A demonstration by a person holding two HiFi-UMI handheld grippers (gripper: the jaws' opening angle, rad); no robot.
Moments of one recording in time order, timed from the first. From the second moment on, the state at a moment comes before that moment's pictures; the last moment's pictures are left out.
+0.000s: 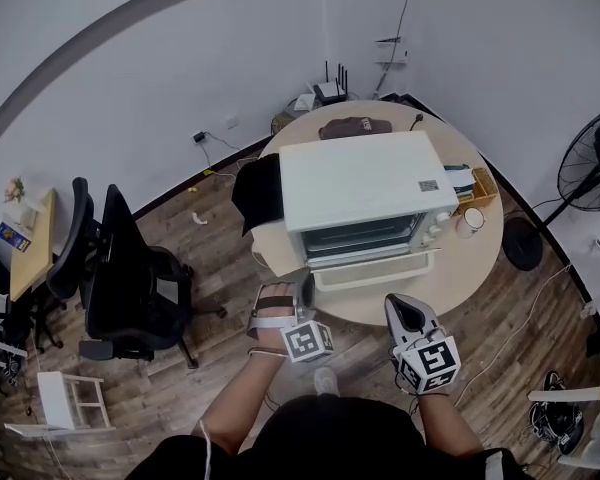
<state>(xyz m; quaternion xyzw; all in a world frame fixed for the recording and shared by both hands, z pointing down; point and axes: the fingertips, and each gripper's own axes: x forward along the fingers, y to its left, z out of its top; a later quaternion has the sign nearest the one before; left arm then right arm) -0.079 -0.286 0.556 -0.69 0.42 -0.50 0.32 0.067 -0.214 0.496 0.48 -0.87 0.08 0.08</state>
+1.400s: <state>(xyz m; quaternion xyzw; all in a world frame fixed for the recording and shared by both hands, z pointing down) -0.089 -0.357 0.538 -0.62 0.46 -0.56 0.31 0.111 -0.259 0.488 0.46 -0.88 0.05 0.09</state>
